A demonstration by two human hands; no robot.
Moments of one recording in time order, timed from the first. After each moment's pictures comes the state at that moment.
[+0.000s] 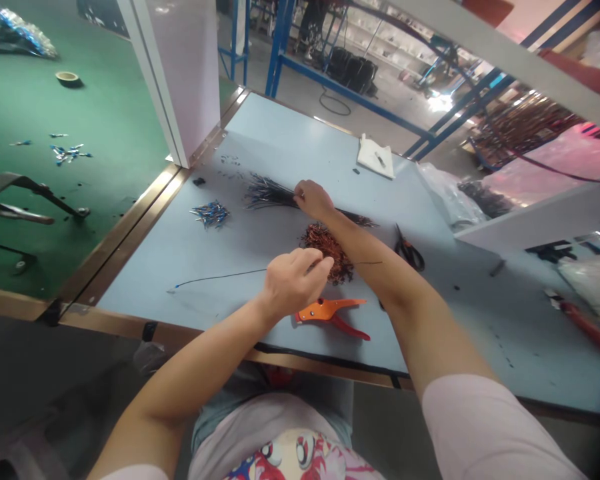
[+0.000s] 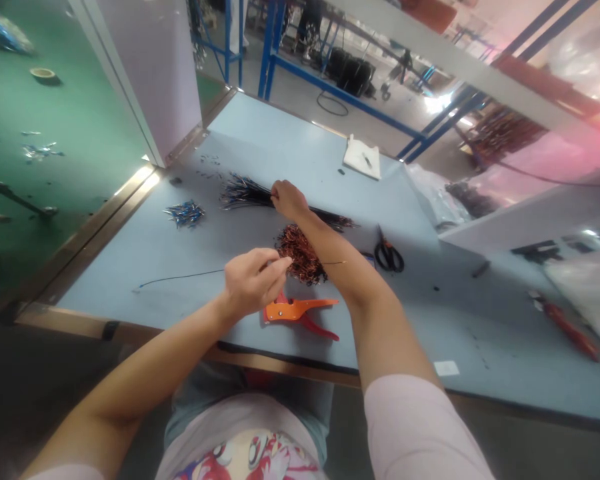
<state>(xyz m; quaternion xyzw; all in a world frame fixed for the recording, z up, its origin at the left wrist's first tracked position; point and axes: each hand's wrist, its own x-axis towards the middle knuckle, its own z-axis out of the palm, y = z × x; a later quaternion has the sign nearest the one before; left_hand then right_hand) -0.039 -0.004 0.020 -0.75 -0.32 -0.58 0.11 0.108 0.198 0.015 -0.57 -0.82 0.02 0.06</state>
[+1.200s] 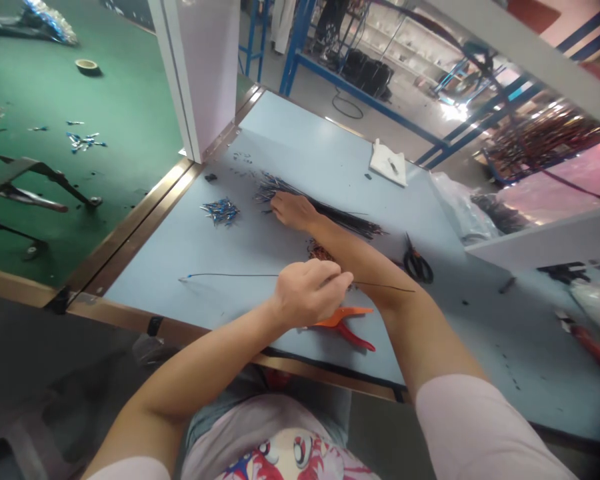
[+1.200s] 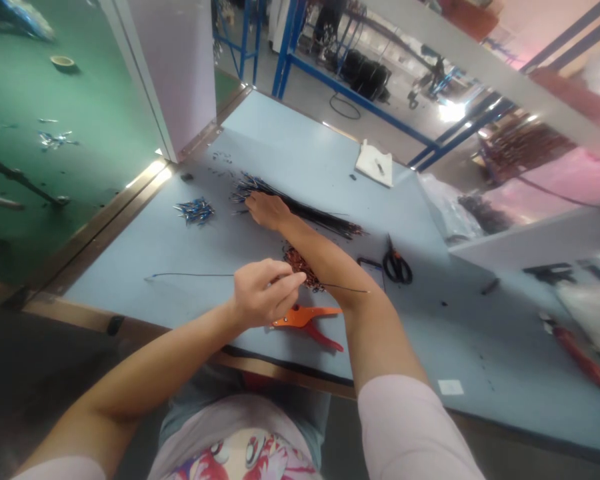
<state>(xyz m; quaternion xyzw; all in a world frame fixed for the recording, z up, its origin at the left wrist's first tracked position) -0.032 -0.007 0.023 -0.70 -0.26 -0.66 0.08 0.040 0.179 0.011 -0.38 -0.92 -0.07 -0.09</state>
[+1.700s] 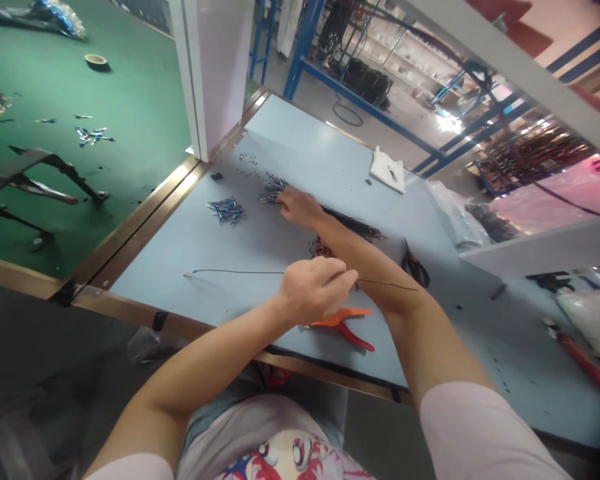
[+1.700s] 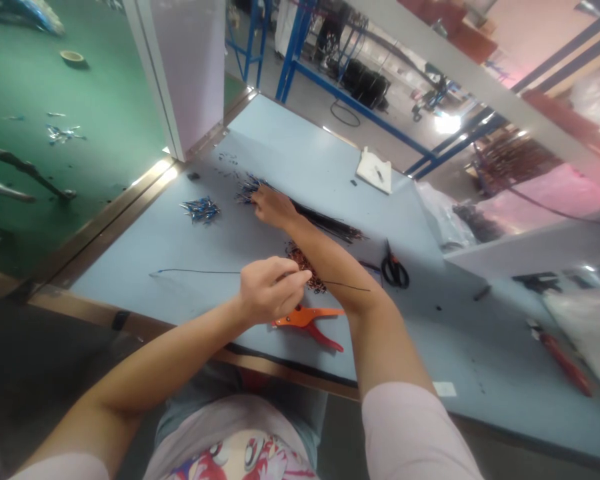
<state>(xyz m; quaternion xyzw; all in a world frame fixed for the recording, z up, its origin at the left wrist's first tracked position) -0.033 -0.006 0.026 -0.68 -0.26 -0.68 0.08 0.038 0.176 0.027 -0.42 -0.91 -0.04 -0.03</state>
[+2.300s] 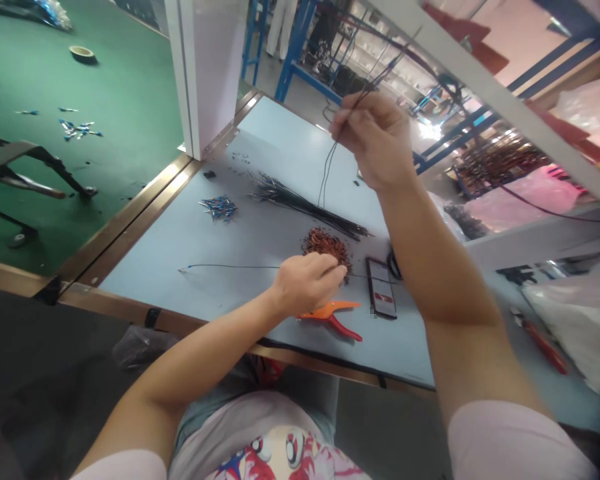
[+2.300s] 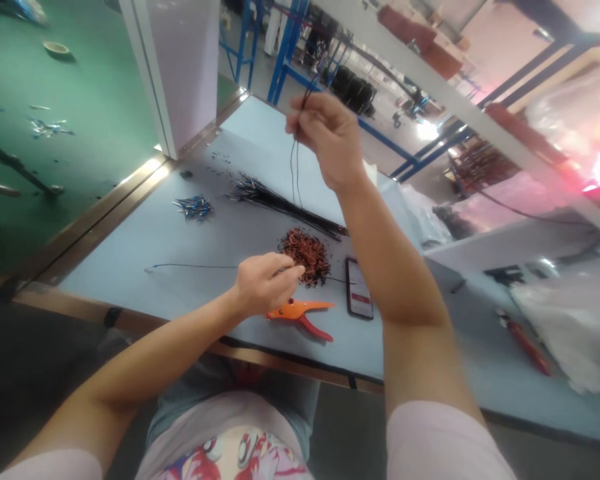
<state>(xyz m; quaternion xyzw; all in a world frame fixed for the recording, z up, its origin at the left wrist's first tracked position) -0.034 -0.006 0.023 -0.71 -0.26 -0.64 0.11 0.079 0.177 0.163 -0.29 -0.75 0.34 0.49</state>
